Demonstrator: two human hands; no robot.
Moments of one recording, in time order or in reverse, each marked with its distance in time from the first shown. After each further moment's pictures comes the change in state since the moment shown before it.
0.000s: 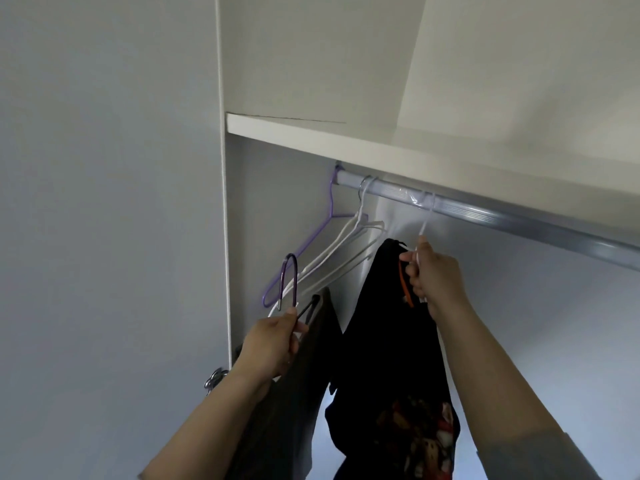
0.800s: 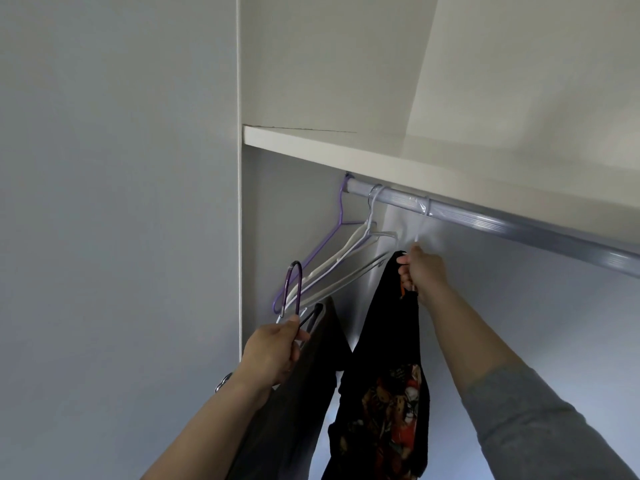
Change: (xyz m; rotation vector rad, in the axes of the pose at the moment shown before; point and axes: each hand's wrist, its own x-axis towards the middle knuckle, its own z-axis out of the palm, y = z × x) left_hand -0.001 -0.002 -0.015 0.016 0.009 -0.014; right_hand 0.058 0.019 0.033 -0.045 0.027 0.155
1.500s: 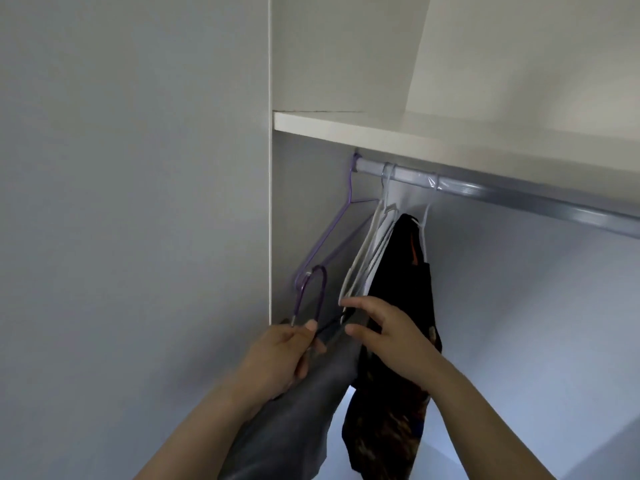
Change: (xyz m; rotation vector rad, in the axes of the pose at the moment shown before) left_hand -0.045 -0.009 -0.055 0.202 -0.262 0.141; right_hand -0.182 0.054 0.006 -0.521 -0.592 -0.454
